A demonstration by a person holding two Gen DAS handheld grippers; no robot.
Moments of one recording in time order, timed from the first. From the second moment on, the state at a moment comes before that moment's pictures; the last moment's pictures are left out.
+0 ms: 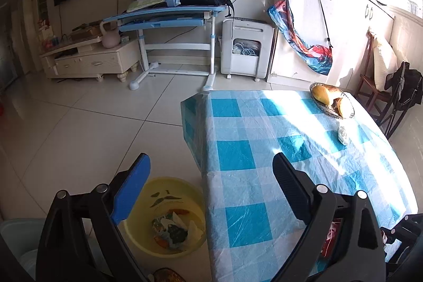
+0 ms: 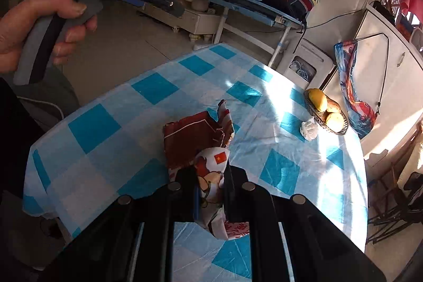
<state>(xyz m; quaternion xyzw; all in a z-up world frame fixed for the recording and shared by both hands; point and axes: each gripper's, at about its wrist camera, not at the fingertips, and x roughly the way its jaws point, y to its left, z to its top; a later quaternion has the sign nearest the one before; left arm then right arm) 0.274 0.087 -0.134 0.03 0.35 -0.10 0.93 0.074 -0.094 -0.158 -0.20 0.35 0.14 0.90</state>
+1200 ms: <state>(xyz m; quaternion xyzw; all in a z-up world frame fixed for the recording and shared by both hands) 0.351 -0.178 -0.216 0.13 0.44 -0.33 0.83 0.076 -0.193 -0.164 -0.06 0.41 0.06 0.91</state>
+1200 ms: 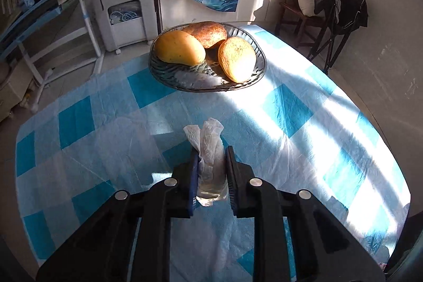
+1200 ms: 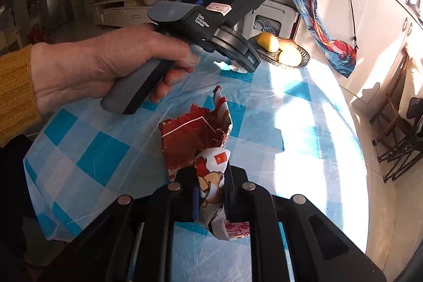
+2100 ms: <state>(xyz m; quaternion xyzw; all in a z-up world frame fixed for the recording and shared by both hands) 0.236 0.081 -0.142 0.08 0.35 -0.20 0.91 0.078 -0.136 -0.142 -0.04 0.32 0.09 0.94</state>
